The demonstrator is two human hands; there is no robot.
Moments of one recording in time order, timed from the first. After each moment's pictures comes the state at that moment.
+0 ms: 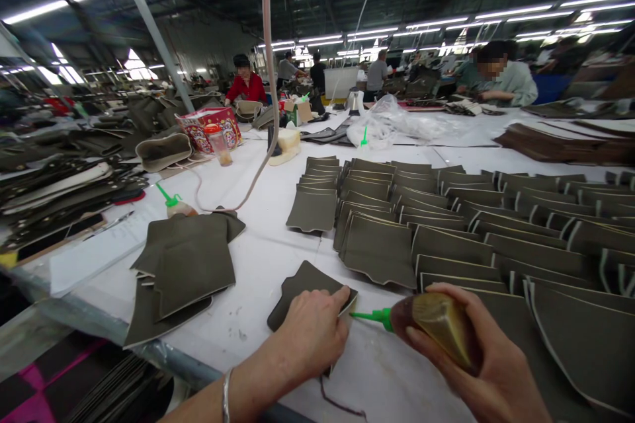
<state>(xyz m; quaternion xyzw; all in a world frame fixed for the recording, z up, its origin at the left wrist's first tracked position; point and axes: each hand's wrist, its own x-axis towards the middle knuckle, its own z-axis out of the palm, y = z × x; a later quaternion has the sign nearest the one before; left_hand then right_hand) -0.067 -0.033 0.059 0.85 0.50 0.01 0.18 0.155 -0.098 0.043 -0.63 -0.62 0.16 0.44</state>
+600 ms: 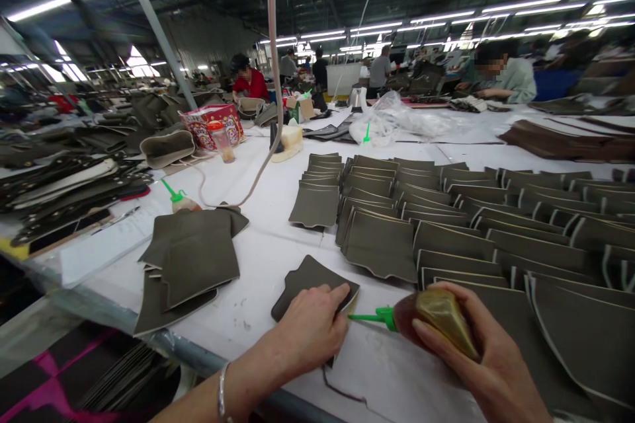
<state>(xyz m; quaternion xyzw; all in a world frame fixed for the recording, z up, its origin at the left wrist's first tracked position) -0.075 -0.038 0.061 0.84 0.49 0.03 0.24 0.153 -0.102 0.040 -0.63 -0.55 0.27 0.48</state>
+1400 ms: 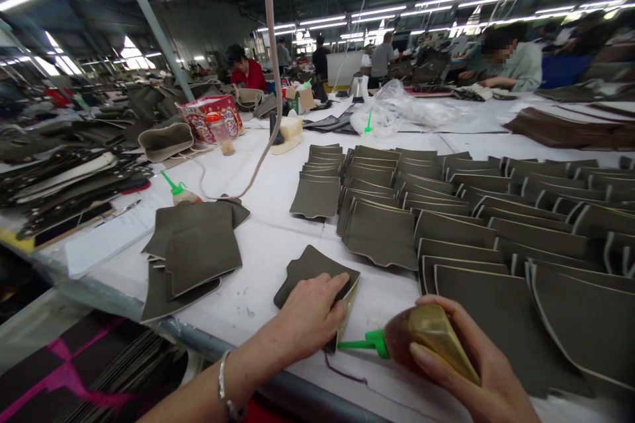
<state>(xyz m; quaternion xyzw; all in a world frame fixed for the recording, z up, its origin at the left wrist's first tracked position) -0.080 -0.039 0.058 0.84 0.49 0.04 0.24 0.140 -0.127 0.035 -0.63 -0.49 0.37 0.47</state>
